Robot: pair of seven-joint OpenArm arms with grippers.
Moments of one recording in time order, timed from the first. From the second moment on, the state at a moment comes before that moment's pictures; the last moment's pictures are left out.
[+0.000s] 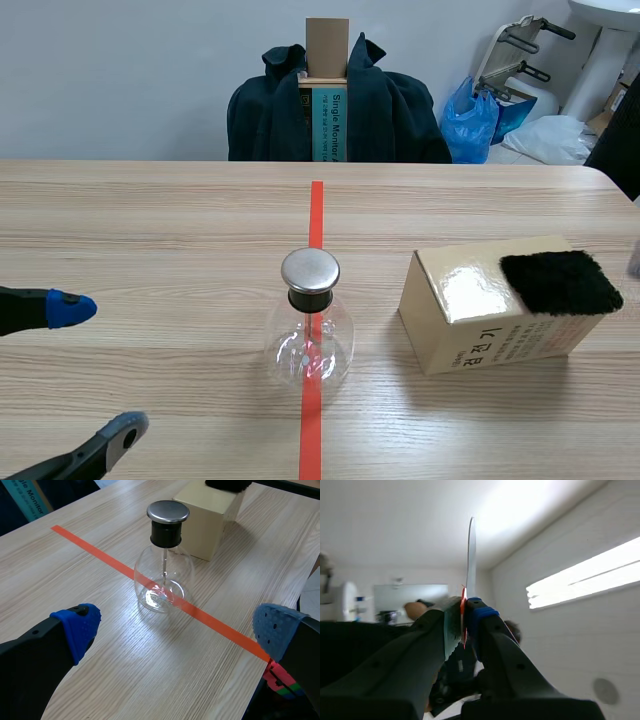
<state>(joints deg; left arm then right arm) 48.6 -53.3 1.9 108.4 -18.3 -24.0 -27.2 -28.5 16.4 25.0 101.9 -67.3 -38.5 29.1</state>
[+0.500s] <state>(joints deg) 29.0 -50.0 16.1 98.2 -16.8 -24.4 -21.0 -23.0 27.2 32.5 123.3 -50.9 -38.0 21.4</state>
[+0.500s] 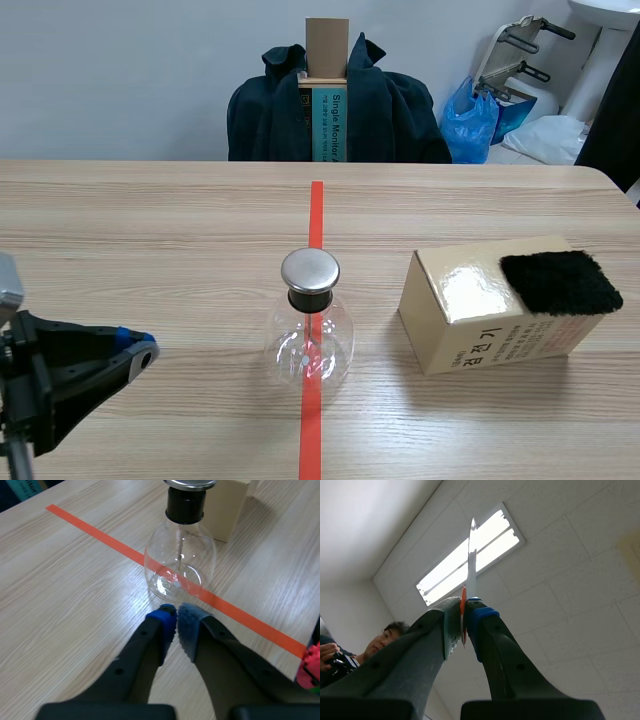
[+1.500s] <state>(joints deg) 6.5 -31.1 32.8 71.0 -7.6 -23.9 -23.0 -20.6 27.8 27.3 122.5 -49.4 -25.3 22.3</state>
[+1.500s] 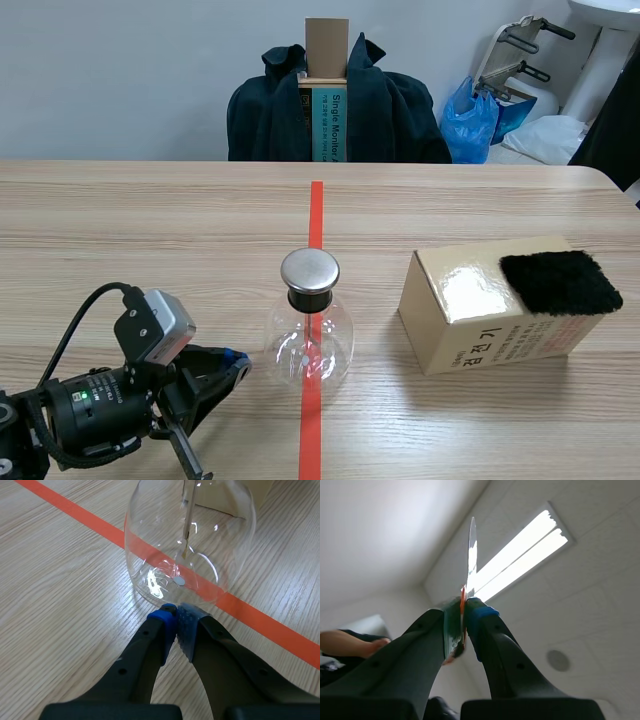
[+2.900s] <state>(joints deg) 6.4 -30.8 32.8 70.8 -7.6 -23.8 -23.0 -22.4 18.5 -11.4 88.0 -70.7 -25.7 29.2</state>
